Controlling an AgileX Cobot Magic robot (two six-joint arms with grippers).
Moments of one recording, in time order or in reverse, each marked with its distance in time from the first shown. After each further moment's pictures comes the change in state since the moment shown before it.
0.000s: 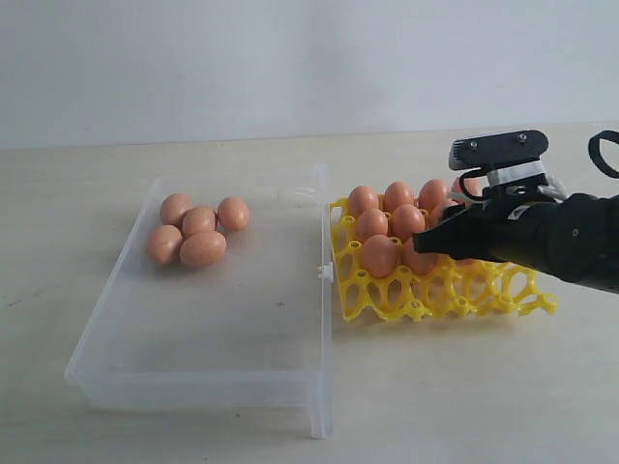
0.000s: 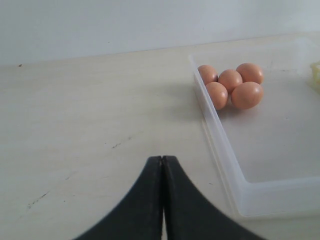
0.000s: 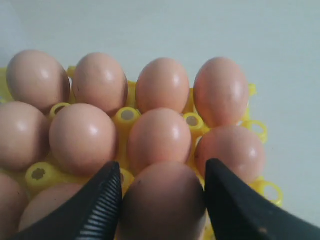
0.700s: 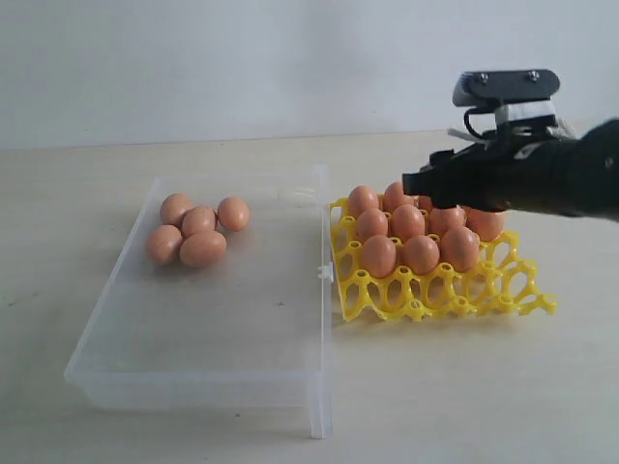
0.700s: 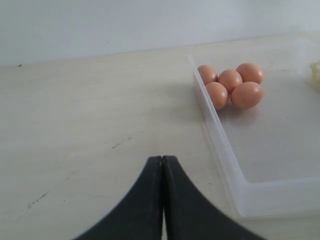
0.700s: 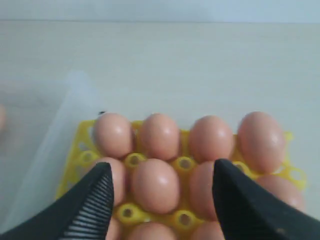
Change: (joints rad) left arm 0.000 0.000 0.000 0.000 0.000 0.000; right arm 0.007 -0.148 -0.121 0.000 0.254 0.044
